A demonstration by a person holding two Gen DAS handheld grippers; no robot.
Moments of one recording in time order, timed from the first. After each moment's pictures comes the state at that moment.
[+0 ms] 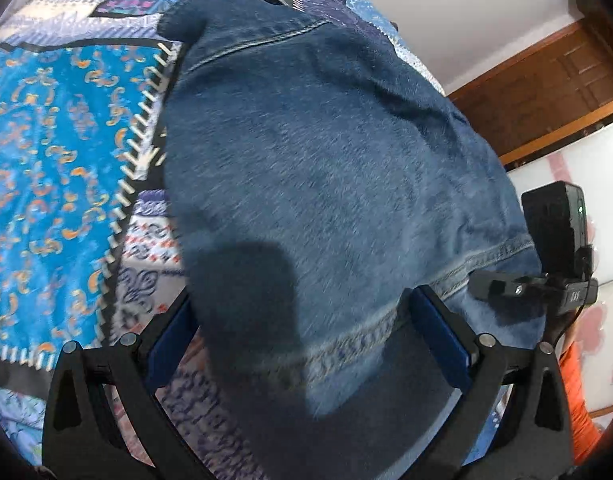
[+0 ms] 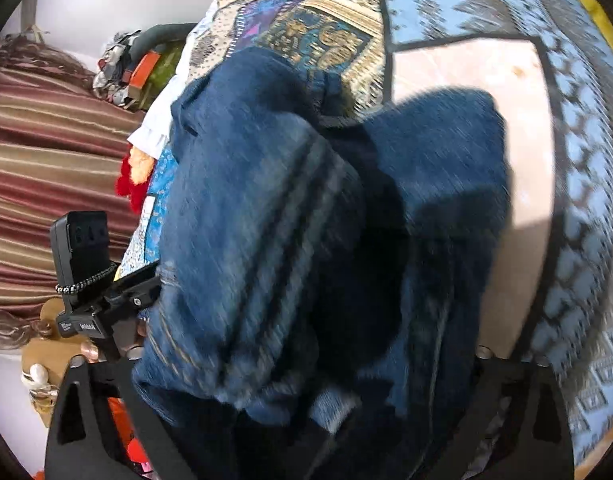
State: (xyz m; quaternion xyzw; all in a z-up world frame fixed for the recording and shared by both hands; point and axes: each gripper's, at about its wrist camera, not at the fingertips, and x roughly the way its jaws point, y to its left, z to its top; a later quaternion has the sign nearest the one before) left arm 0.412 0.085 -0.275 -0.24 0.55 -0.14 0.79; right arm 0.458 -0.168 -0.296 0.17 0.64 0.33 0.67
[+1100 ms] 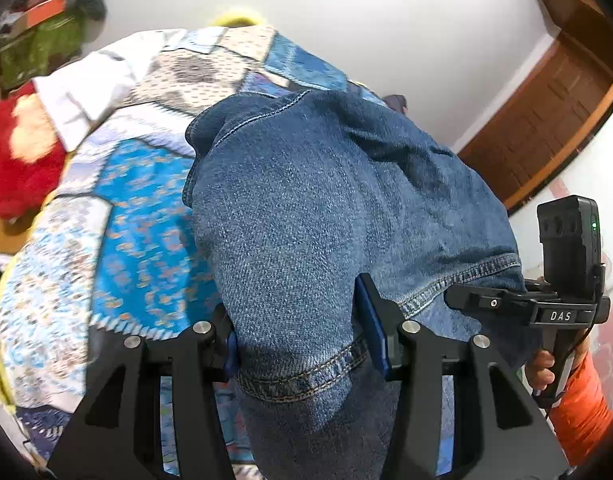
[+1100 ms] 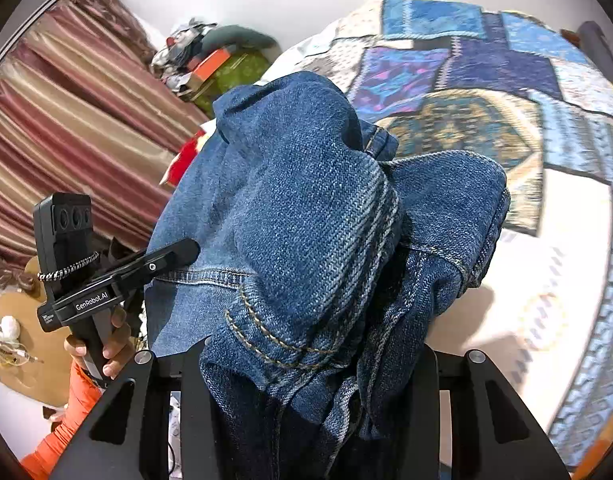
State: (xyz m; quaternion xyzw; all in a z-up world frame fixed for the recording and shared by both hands) left arm 0.297 0.199 -0.152 -0.19 0.44 -0.06 0.87; right arm 0.376 -0.045 -0.167 0.10 0.54 0.39 0.74
